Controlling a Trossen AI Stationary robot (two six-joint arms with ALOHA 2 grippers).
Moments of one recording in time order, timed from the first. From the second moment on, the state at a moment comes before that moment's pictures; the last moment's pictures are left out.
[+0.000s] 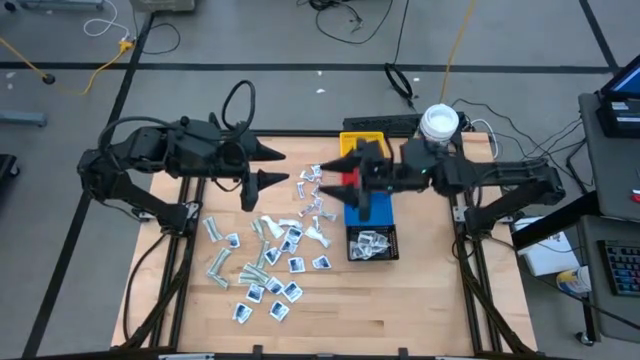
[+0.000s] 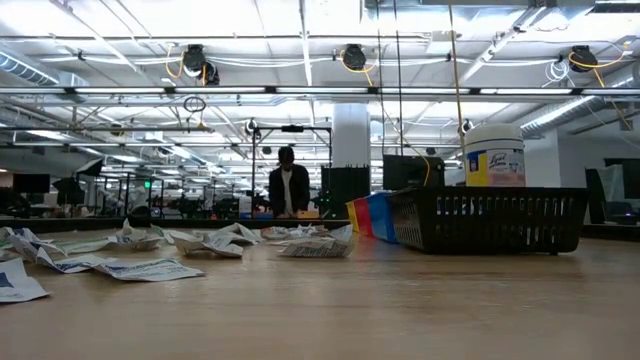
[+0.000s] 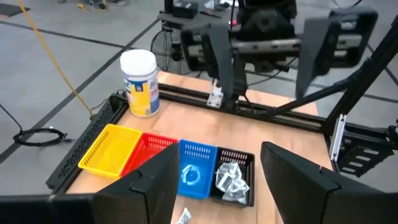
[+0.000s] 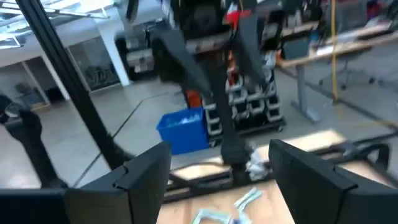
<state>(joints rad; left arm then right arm) -0.08 1.34 1.84 -0.89 -0.24 -0.21 0.05 1.40 1.45 -0.05 0.03 0.29</state>
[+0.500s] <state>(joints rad) 0.00 1.34 1.84 -1.28 -0.02 -0.53 0.02 1.40 1.47 -0.11 0.02 0.24</state>
